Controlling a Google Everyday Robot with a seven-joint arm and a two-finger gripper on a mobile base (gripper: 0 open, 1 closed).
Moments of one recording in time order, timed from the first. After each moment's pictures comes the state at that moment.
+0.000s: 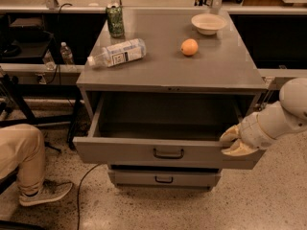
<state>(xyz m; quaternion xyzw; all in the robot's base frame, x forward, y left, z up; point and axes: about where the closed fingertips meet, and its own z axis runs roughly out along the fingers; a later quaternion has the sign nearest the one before) 0.490 -0.240 0.678 -0.70 0.67 0.11 0.21</state>
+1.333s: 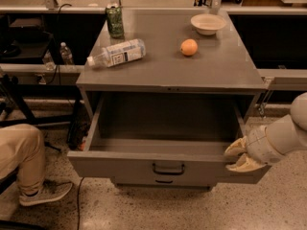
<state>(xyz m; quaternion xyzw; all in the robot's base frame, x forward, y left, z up) 0.448 -0.238 0.678 -0.70 0.67 0.11 0.22</state>
